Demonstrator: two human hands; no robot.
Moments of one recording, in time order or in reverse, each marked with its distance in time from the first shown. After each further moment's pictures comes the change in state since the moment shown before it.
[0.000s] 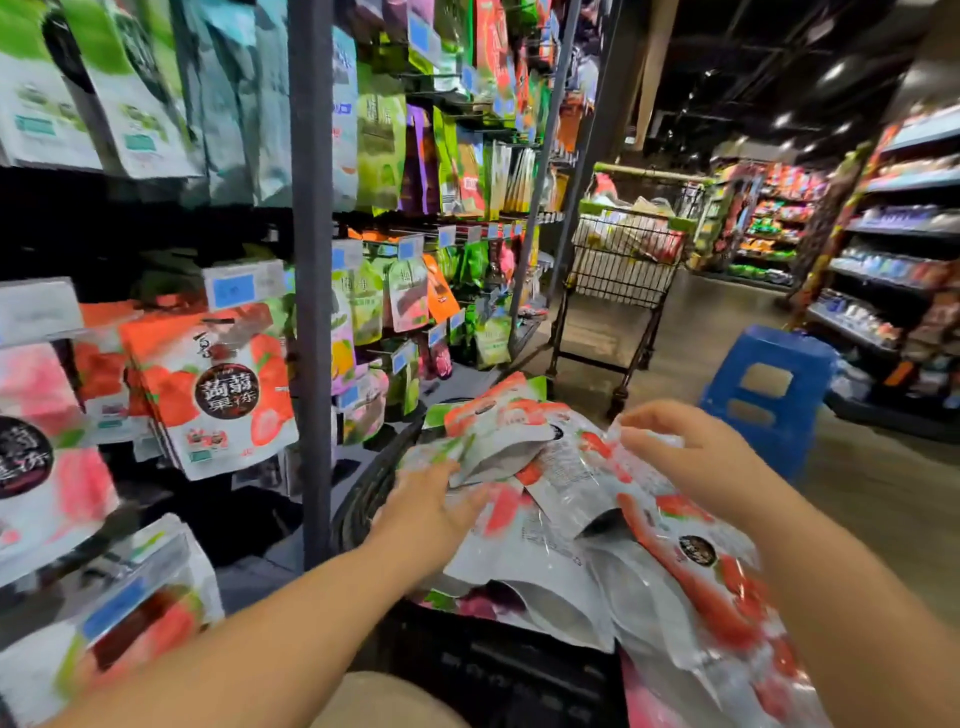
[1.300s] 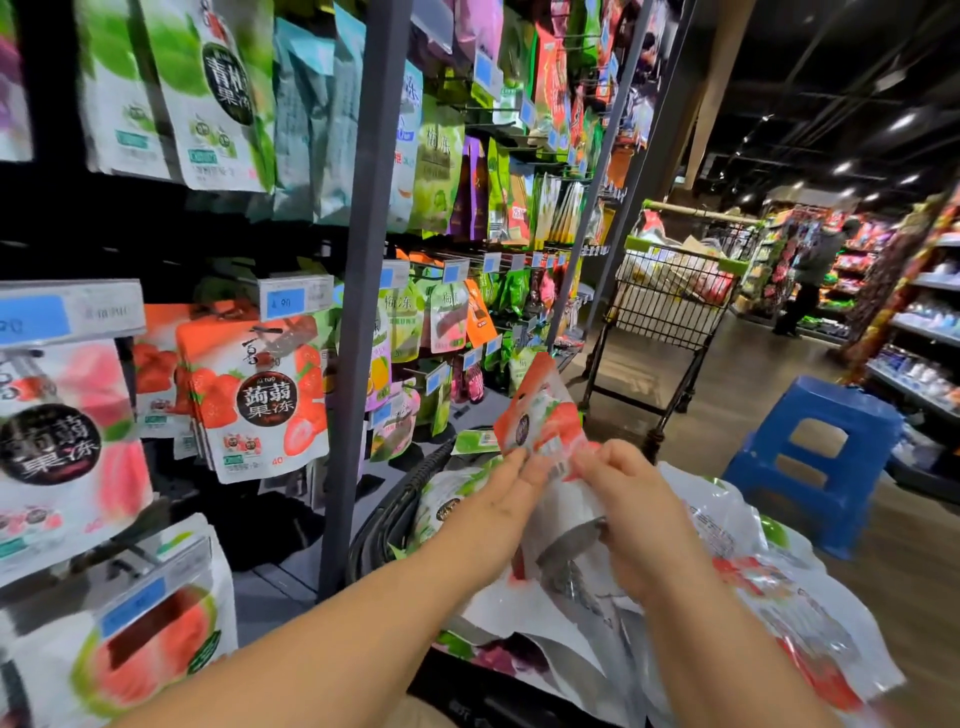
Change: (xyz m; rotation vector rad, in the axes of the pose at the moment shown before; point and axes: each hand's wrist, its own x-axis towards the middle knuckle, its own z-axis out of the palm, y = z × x) left_hand -0.003 0.051 -0.005 -0.561 -0.047 0.045; right_hand 0.015 -0.043 0.081 0.813 0.019 0.133
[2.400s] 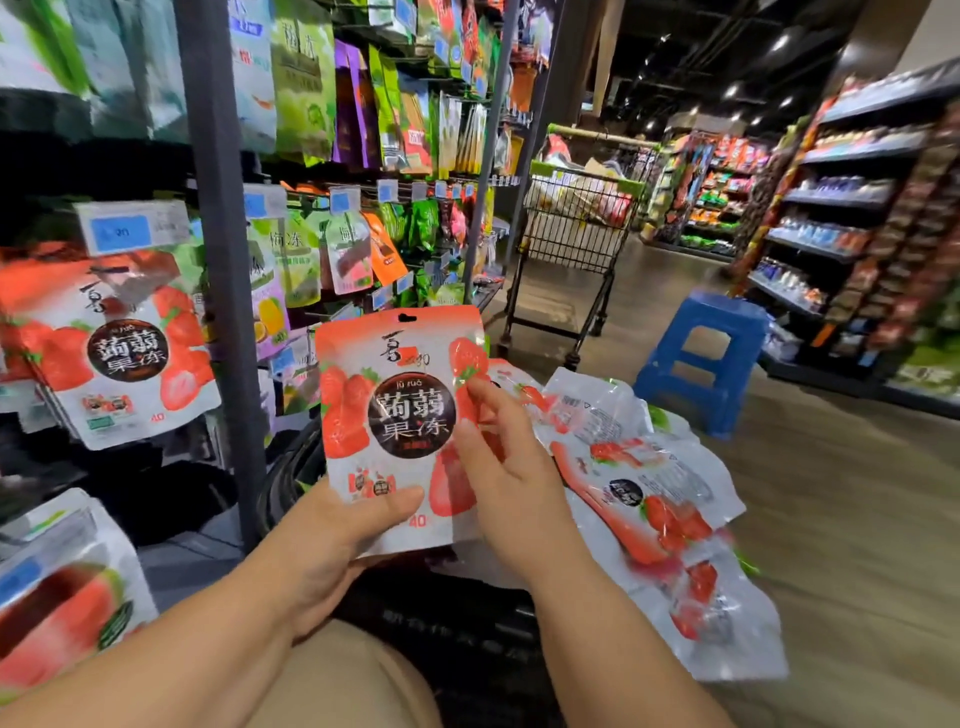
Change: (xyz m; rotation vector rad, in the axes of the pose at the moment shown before) left_hand -0.057 -0.051 -0.005 -0.647 -0.155 0.064; right_hand -0.063 0.030 0.000 -0.219 0.014 -0.213
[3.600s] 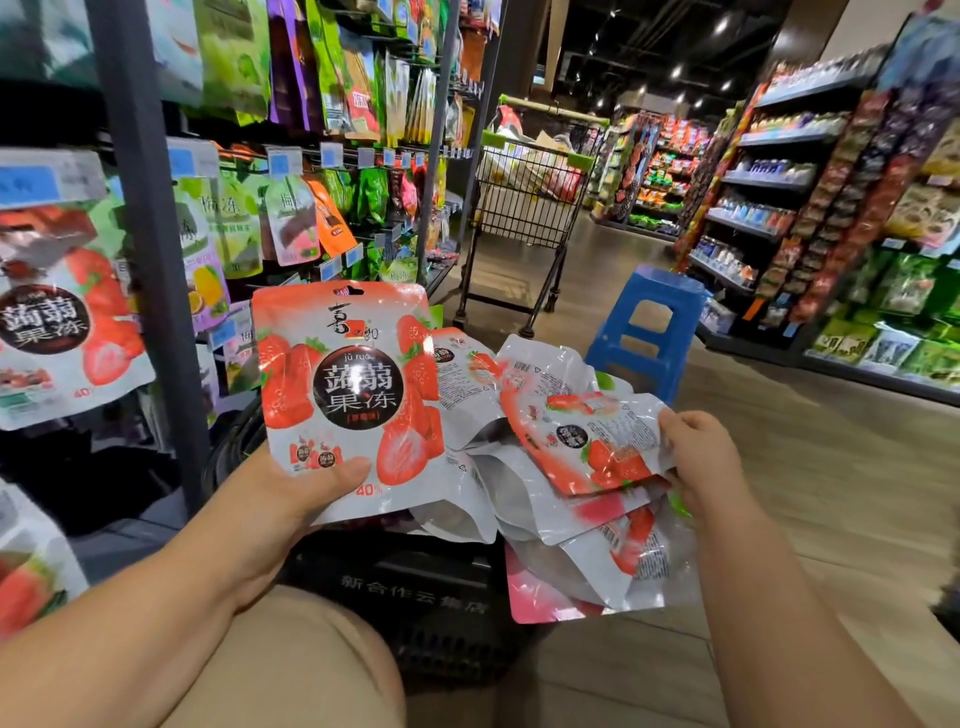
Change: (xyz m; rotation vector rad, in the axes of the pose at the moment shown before) left_hand -0.008 0.002 -0.005 0.119 0.001 0.036; right_hand 0.018 0.099 -0.190 -0.166 0.610 0.513
